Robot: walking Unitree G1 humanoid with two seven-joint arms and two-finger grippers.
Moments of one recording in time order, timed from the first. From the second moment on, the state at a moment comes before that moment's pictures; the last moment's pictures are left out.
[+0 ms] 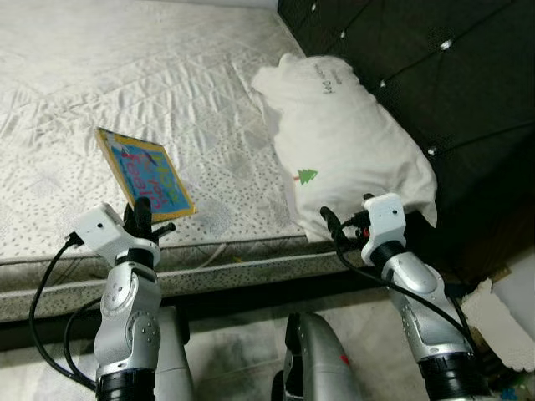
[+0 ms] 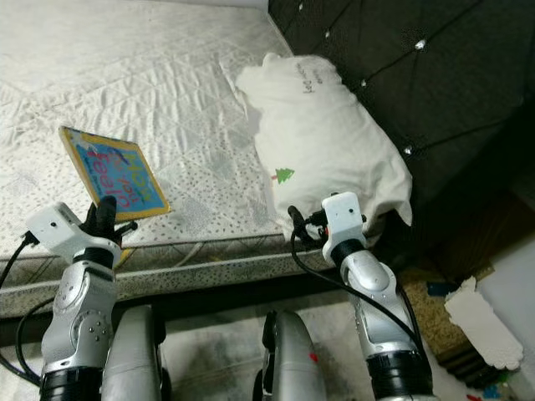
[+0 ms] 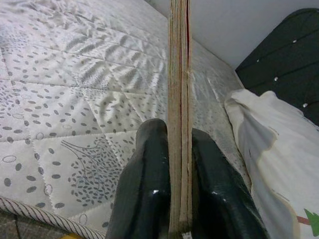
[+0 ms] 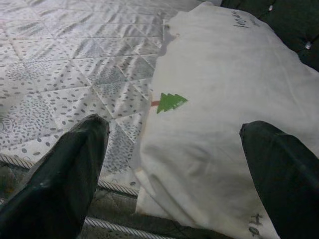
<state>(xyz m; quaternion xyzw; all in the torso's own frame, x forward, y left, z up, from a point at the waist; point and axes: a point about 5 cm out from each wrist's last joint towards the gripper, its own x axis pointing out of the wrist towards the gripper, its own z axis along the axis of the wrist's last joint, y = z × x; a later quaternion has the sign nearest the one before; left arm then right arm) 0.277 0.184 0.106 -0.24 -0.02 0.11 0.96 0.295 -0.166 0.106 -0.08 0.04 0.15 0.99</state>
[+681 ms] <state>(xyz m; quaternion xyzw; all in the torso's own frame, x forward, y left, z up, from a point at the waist) 0.281 0.193 0.104 -0.25 -0.02 0.13 0.96 0.298 -0.155 0.112 -0.08 0.02 0.16 0.98</state>
